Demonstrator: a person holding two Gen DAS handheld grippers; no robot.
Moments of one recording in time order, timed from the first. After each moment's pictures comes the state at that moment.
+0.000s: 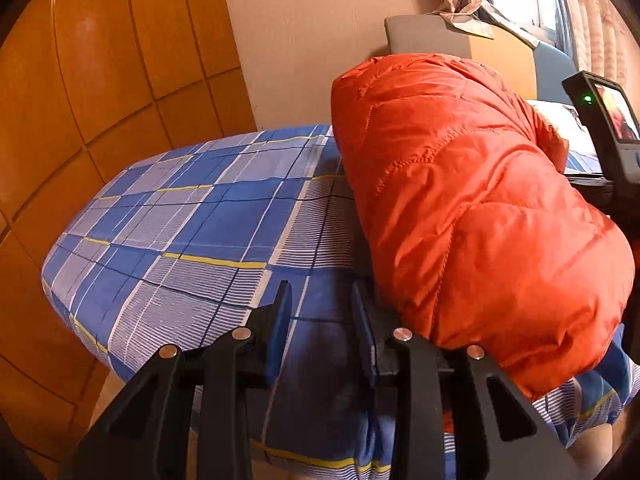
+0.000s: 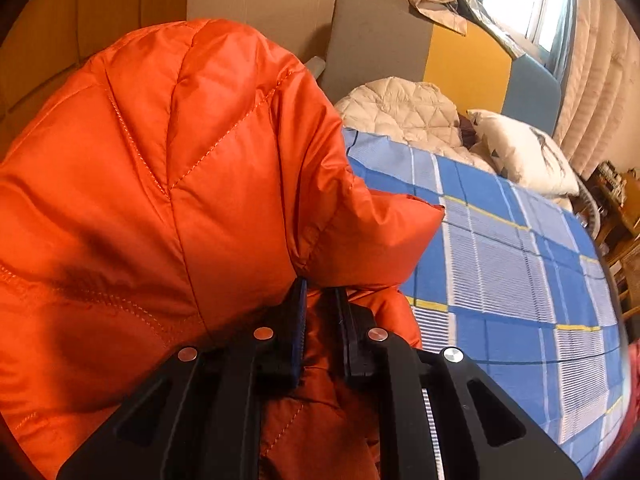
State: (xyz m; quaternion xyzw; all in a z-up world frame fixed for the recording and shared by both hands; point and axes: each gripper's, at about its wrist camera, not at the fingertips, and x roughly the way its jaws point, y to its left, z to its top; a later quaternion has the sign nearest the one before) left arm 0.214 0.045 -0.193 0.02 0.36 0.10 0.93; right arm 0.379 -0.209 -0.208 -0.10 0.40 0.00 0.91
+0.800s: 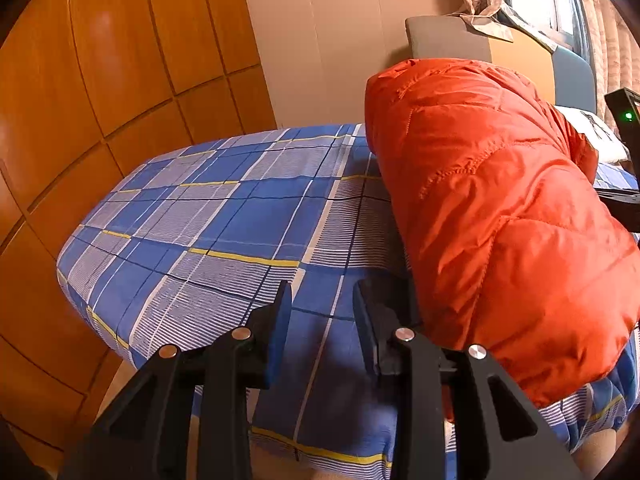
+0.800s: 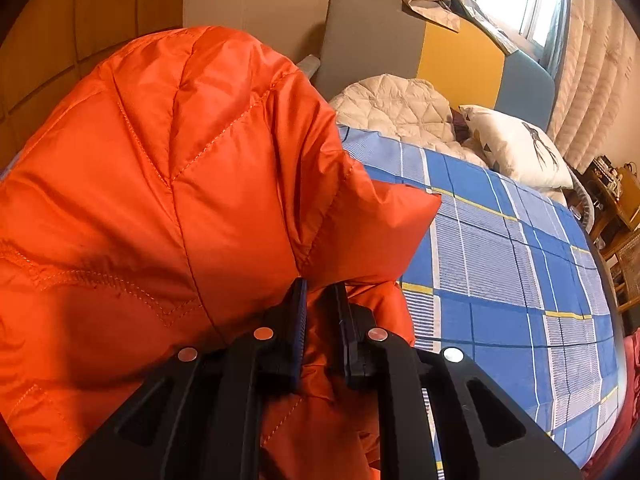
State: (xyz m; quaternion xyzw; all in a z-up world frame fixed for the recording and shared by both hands) left arm 0.212 0.064 -0.190 0.02 0.37 0.13 0.92; right arm 0.367 -0.217 -0.204 -0.08 0.41 0.00 0.91
